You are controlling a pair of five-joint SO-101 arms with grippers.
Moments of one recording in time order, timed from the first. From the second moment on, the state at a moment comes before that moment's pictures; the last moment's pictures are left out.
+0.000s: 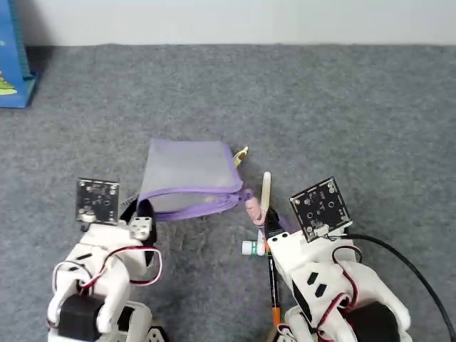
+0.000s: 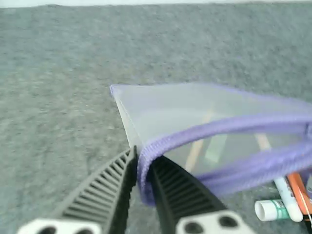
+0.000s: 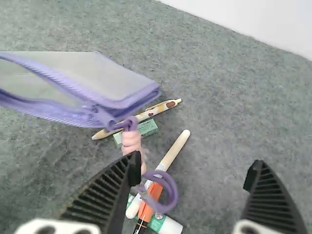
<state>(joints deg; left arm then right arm) 4.1 -91.8 65.3 73.6 10.2 -23.5 -83.8 46.2 79.9 4.9</state>
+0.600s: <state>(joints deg) -0.2 -92.2 57.8 79.3 9.2 -16.0 -45.6 46.2 68.0 -2.2</state>
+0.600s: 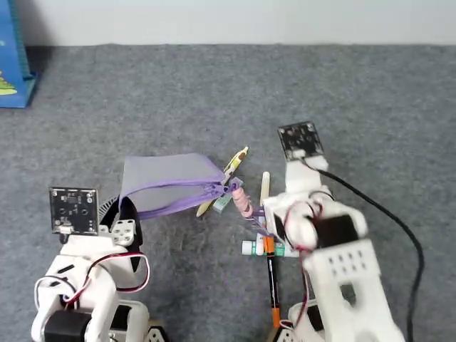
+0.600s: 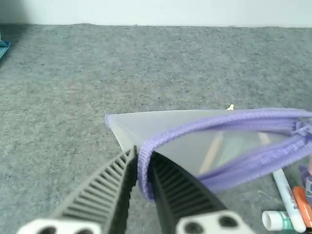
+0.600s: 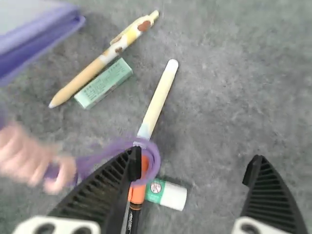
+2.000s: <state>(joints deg) -0.3 -92.2 57.8 79.3 9.2 -35.9 -28.7 35.1 75.0 -8.0</state>
